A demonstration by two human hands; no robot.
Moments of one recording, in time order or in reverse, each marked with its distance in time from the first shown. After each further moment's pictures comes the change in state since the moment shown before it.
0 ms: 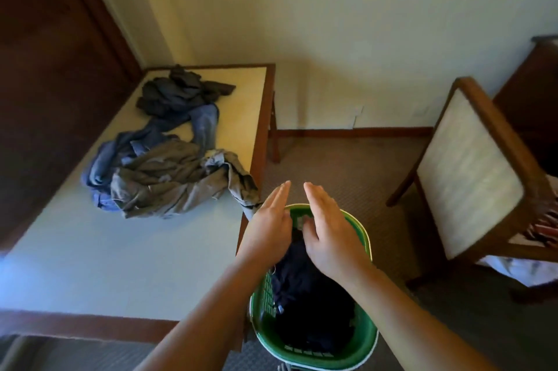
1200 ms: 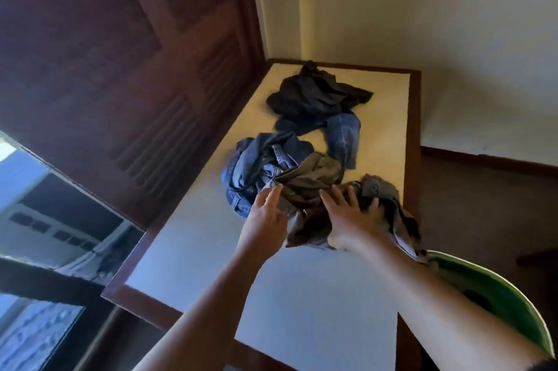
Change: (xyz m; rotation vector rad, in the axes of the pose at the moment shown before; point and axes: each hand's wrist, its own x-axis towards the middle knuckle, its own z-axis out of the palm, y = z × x) left_hand 0.040 -0.301 -0.225 0.022 0.228 -0.296; right_hand 0.230 -0.173 0.254 -0.455 -0.683 0.084
